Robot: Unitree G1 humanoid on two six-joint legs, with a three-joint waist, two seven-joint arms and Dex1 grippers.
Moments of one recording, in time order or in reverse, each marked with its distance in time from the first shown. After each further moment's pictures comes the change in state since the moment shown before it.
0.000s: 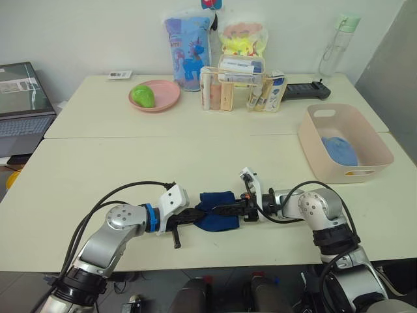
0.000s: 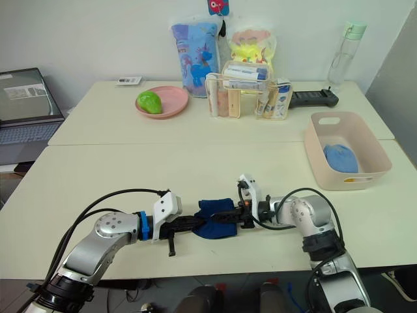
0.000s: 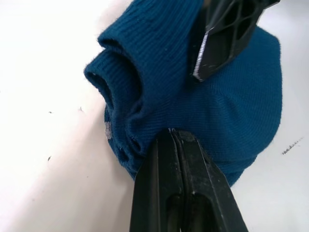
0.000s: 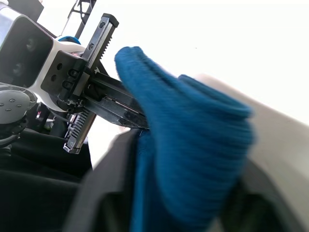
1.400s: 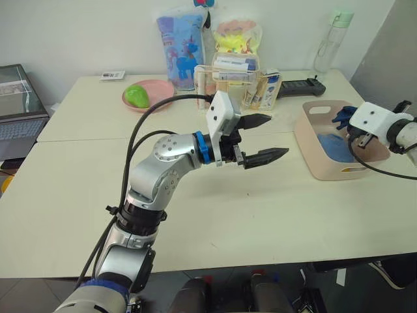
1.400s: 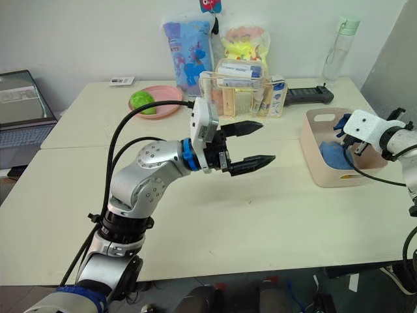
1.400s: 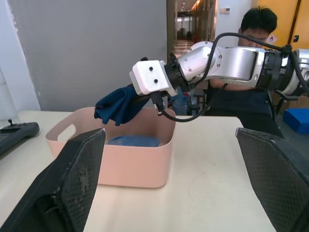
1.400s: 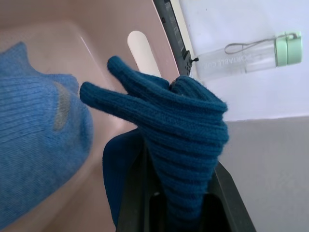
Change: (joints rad) left arm -0.574 -0.368 0.019 -0.045 -0.222 0.219 0.160; right arm -0.289 -0.744 0.087 0.608 -0.961 -1.344 -0.124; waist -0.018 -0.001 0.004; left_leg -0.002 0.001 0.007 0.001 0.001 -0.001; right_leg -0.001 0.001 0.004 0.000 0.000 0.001
